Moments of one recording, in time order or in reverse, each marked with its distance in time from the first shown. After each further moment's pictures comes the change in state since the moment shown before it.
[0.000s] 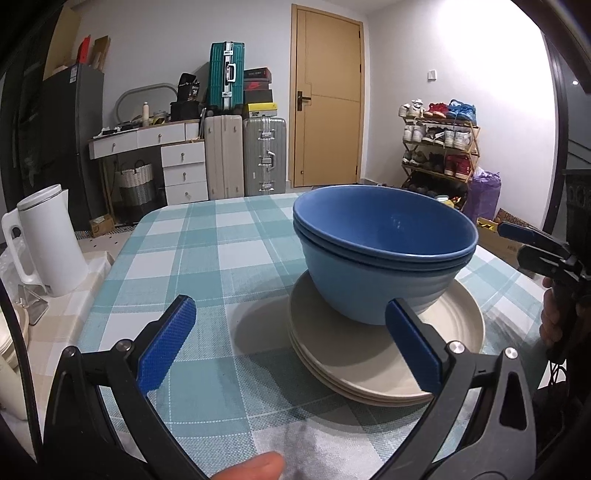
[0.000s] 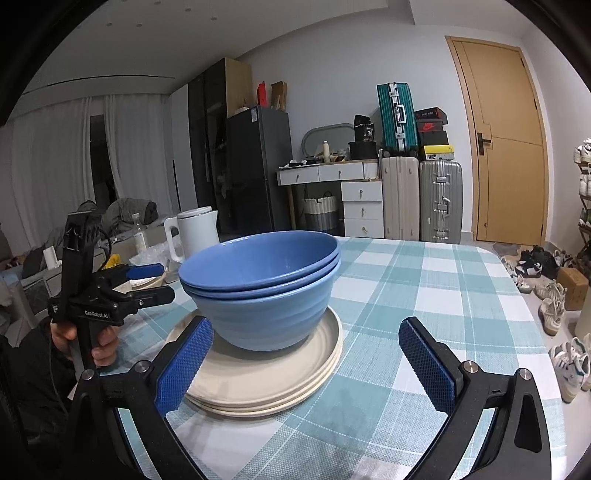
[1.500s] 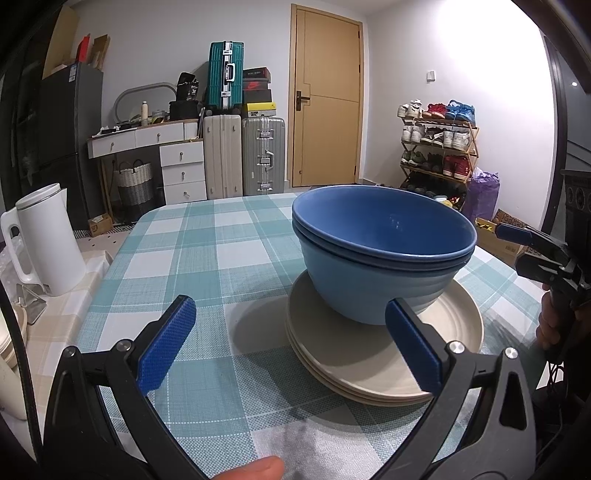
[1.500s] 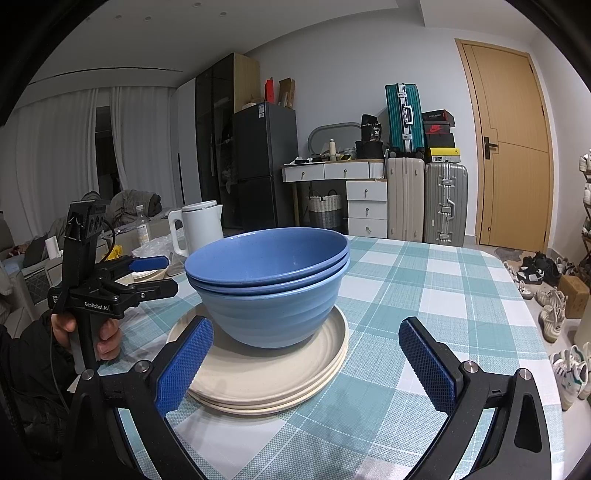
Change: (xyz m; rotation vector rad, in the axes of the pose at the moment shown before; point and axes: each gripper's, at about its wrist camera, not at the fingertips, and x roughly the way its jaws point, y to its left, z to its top) left arm 0.001 0.000 0.000 -0.006 0.002 -0.001; right arm 0.003 0.008 -0.001 -0.034 0.008 0.009
